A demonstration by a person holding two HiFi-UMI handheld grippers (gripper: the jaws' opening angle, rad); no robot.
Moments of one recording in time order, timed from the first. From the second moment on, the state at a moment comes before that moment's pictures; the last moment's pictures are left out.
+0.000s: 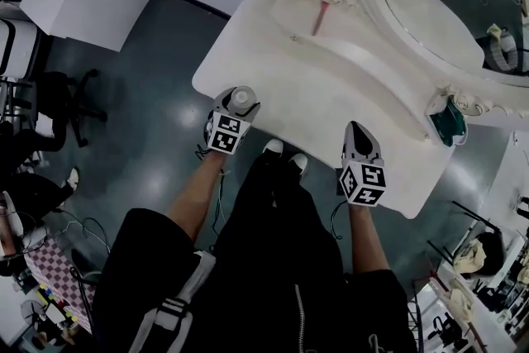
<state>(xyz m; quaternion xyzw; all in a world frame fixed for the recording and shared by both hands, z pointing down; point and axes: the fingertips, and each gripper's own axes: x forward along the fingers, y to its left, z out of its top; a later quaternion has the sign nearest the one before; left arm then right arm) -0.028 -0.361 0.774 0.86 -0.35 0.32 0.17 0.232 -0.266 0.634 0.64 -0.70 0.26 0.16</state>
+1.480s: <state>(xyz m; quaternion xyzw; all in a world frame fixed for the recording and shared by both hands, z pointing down) 0.061 -0.323 0.595 0.93 -0.34 0.15 0.07 0.292 -0.217 0.570 0.70 -0.67 0.20 0.09</state>
